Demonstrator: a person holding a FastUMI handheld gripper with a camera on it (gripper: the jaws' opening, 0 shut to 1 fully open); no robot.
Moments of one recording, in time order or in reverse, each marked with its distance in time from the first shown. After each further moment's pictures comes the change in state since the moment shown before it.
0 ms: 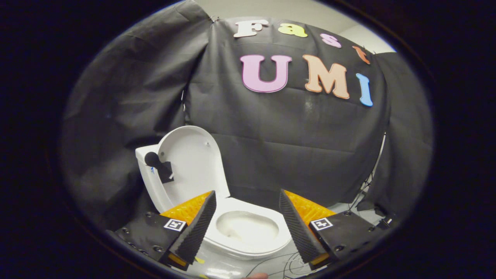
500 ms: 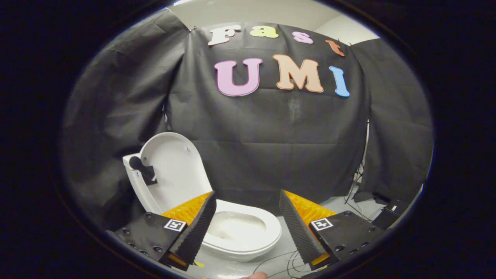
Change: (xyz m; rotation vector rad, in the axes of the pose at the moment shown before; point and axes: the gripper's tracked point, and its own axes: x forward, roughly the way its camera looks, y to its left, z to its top) arm -0.011 -0.051 -0.029 0.091 -0.017 -0.077
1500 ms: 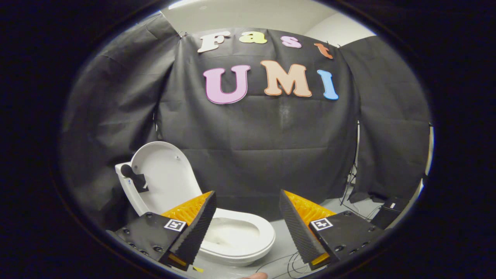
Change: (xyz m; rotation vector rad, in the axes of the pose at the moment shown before) arm -0.002 -0.021 0.015 0.047 -0.079 -0.056
